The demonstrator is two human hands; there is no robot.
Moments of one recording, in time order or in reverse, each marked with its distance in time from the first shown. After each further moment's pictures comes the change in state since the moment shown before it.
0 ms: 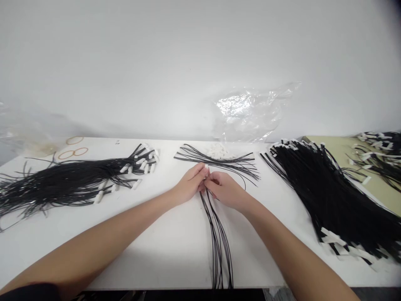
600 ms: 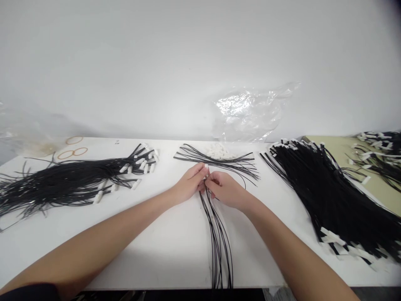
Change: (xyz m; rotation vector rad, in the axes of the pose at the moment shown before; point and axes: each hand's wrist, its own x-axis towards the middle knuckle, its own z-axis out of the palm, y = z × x) left_hand 0.000 0.006 0.002 -0.028 0.014 -0.054; right_hand -0.001 0.001 -0.004 -0.047 -0.004 0.026
